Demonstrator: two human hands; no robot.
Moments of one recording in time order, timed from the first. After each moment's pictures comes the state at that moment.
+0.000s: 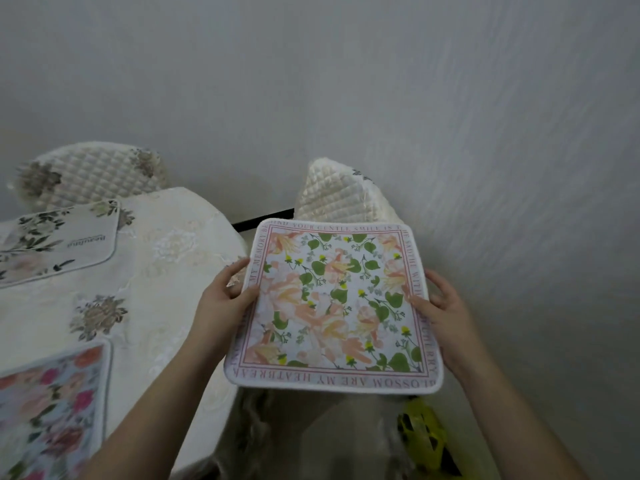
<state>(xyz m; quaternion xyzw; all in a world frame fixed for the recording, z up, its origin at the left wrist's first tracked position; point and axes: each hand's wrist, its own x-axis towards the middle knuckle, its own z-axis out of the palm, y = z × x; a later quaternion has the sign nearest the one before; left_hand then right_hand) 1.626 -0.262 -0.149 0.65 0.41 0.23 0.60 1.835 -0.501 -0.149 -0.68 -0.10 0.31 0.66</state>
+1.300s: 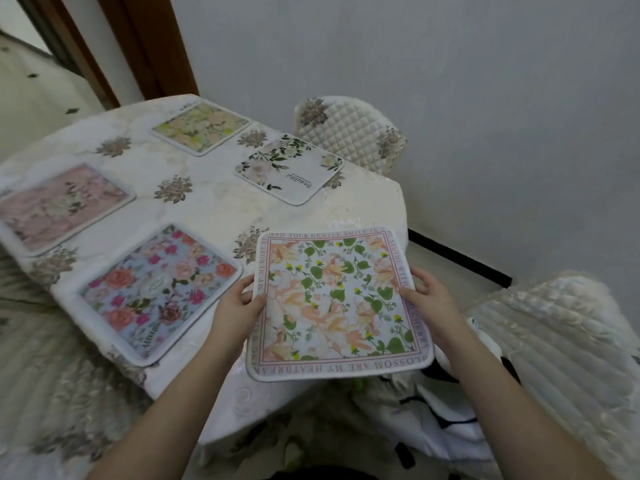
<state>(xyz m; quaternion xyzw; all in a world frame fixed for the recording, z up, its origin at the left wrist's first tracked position) 1.578 -0.161 -0.233 0.29 0.70 0.45 0.47 1.889 -0.093 -0.206 -0.62 -0.41 0.57 0.34</state>
